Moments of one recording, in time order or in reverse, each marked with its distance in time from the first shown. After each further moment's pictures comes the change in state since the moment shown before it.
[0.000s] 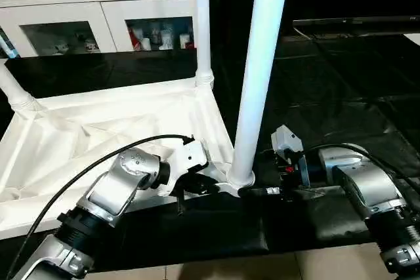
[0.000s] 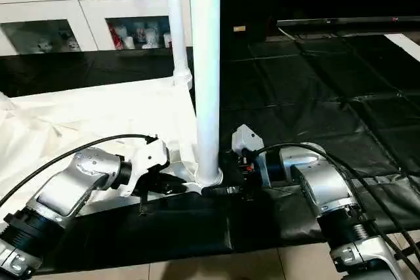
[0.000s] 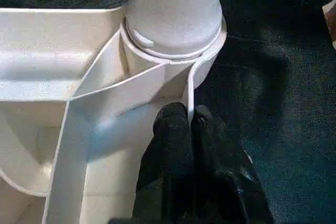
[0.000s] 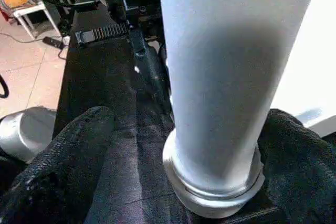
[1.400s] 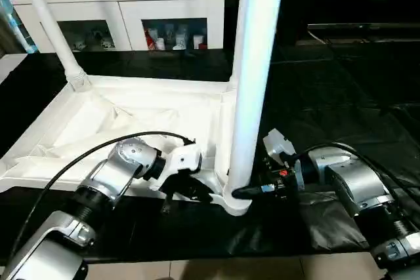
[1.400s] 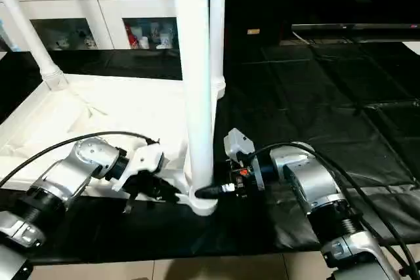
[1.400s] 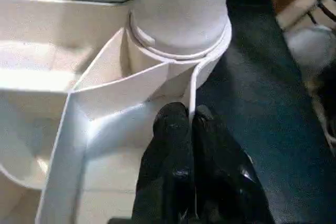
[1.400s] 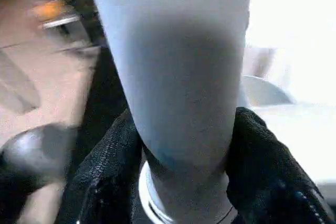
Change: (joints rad) left arm -0.156 -0.022 -0.007 0.368 -0.001 -0.278 -0.240; right arm -0.022 0.089 0.003 0.059 -0.001 -0.013 0.008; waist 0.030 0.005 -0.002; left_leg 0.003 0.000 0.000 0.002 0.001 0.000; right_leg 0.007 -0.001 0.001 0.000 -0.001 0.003
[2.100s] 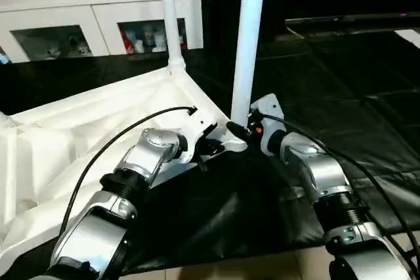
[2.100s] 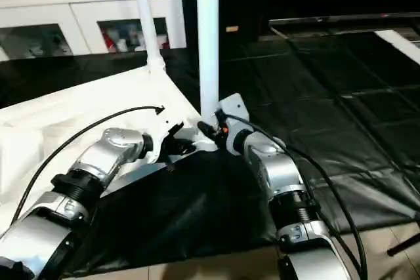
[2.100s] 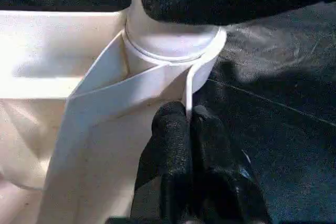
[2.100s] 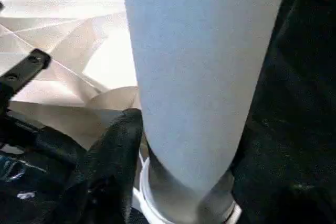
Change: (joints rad) left arm -0.146 -0.230 0.146 0.209 0.051 0.177 0.501; right arm -0.089 0.276 -0.181 0.132 -0.157 0.022 -0.754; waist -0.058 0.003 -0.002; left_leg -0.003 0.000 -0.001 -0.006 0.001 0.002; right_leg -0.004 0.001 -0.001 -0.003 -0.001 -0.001
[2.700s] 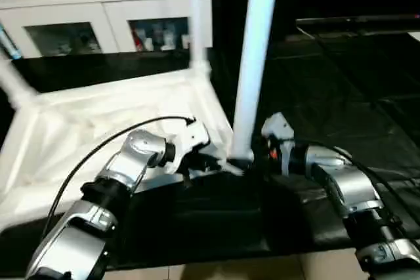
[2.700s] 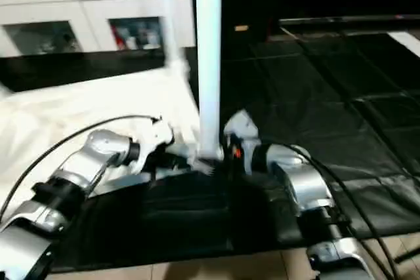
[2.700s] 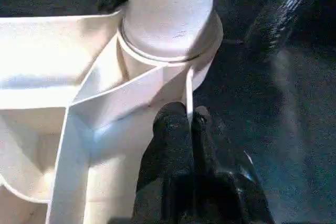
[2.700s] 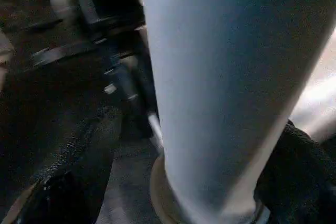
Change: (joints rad) left arm 0.086 0.150 -0.103 -0.122 -0.009 -0.187 -0.385; right arm 0.105 -0.250 0.116 -0.124 0.099 -0.035 0.574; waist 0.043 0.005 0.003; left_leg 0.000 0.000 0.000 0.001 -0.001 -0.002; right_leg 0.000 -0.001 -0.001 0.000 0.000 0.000
